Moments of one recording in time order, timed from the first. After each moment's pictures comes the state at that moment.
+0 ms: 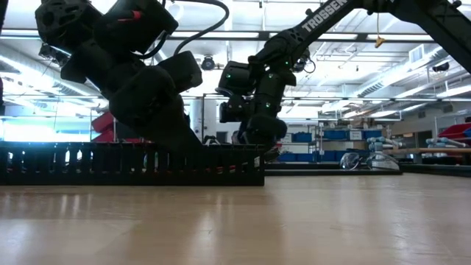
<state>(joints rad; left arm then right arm) -0.23 1.71 0.66 0.35 -0.22 -0.29 -0.28 2.15 1.54 -0.67 -0.14 -0.43</state>
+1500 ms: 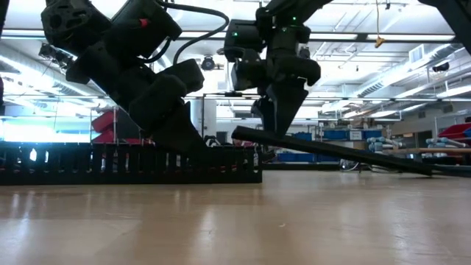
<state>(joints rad) -0.20 1.71 0.66 0.31 -0.28 -0.34 -0.14 2.00 1.59 -0.97 -0.20 -0.31</state>
